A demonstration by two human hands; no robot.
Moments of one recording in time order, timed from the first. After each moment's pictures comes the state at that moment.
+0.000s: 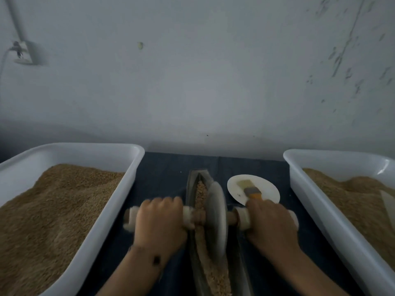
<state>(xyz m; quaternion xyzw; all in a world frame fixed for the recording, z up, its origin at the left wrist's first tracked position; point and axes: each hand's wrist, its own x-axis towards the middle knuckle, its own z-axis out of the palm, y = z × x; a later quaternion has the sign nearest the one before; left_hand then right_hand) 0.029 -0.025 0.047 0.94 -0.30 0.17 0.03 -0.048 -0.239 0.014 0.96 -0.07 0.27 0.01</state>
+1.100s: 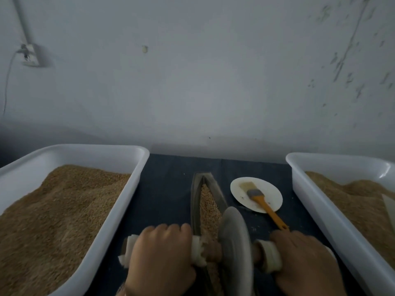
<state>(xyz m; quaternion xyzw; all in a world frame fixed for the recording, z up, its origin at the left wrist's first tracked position) -0.011 -0.004 0.050 0.94 -0.34 0.08 0.00 -0.109 -0.236 0.011 0.98 -0.14 0.10 0.00</state>
